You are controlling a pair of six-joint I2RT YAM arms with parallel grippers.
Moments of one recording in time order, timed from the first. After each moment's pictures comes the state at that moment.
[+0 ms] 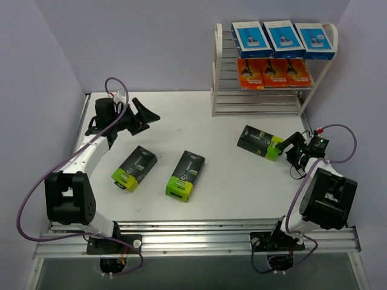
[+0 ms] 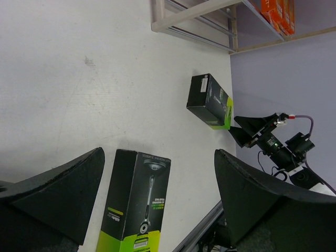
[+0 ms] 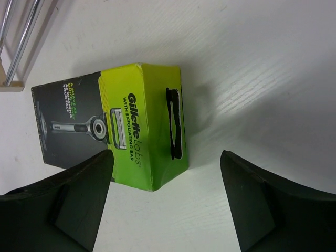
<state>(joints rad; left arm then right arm) -0.06 1.55 1.15 -0.08 0.62 -0.74 -0.45 1.48 0.67 0.05 -0.37 0.52</state>
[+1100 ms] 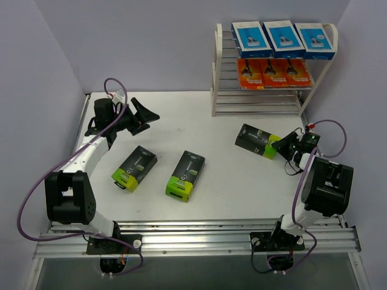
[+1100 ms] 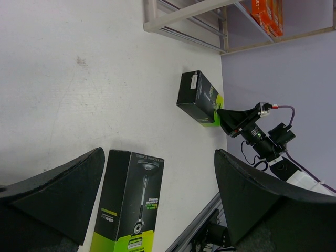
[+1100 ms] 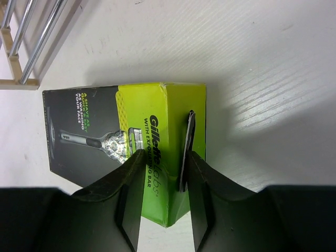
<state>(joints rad) -0.05 1.55 1.14 -0.04 0.66 -0.78 -0.36 1.63 0.70 0.22 -0.39 0.56</state>
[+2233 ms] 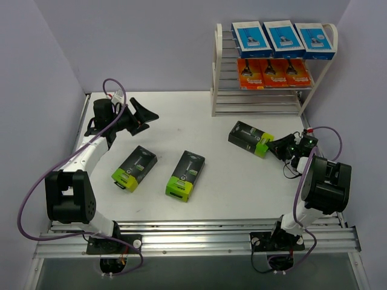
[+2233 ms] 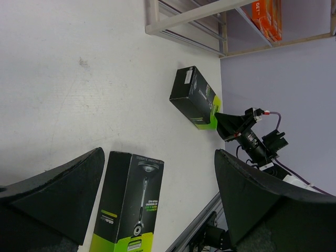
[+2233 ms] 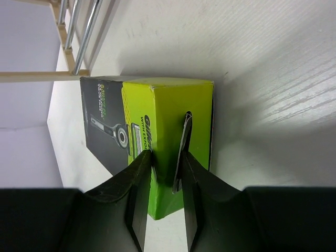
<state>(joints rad) -0.04 1.56 1.13 -0.02 0.66 -0.80 -0.36 1.65 0.63 0.39 -0.54 0.78</state>
